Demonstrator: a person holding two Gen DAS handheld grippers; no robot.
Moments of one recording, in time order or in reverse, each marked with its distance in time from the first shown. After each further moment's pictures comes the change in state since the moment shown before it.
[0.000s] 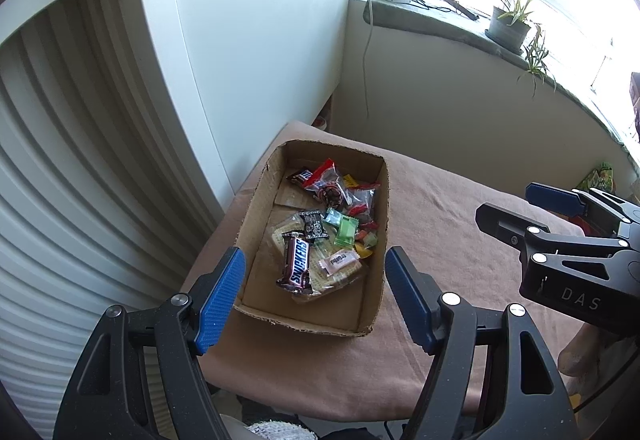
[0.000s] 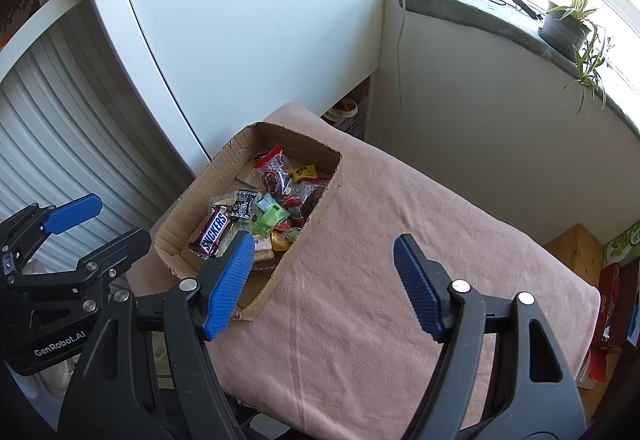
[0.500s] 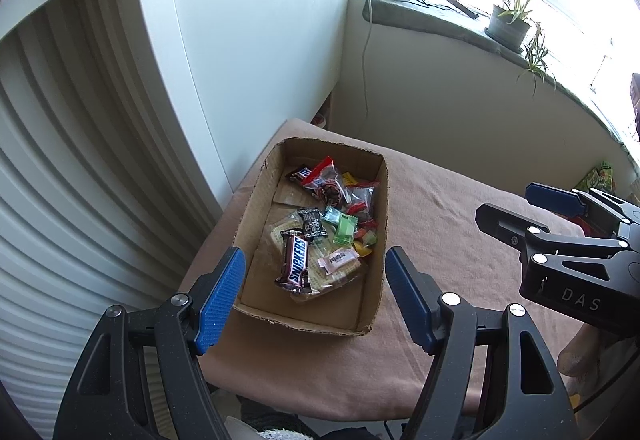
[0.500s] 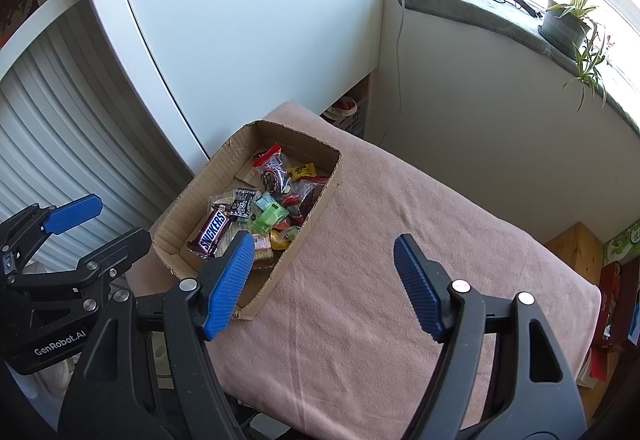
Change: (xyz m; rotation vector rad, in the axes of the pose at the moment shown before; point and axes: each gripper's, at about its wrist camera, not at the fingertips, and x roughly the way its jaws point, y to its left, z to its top) left arm 0.002 -0.001 -0.001 -0.001 0.003 0.002; right arm 0.002 -0.001 -0.001 0.003 0.004 0.002
